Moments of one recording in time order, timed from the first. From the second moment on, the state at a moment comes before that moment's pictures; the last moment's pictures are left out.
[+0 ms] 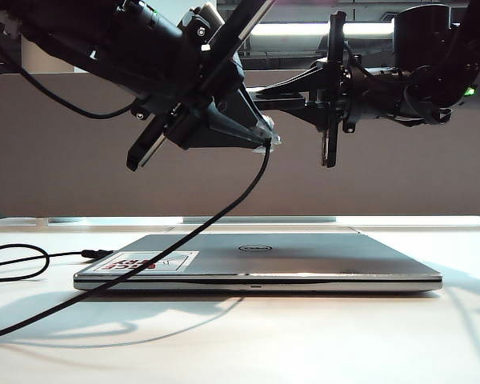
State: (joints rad) left arm -0.81 1.41 0.72 0.30 0.12 -0.65; right arm 0.23 1.91 1.14 0.87 -1.24 1.26
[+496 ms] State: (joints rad) left arm -0.81 1.41 0.72 0.32 0.12 -0.65; right arm 0.24 1.91 1.14 0.87 -1.26 1.26
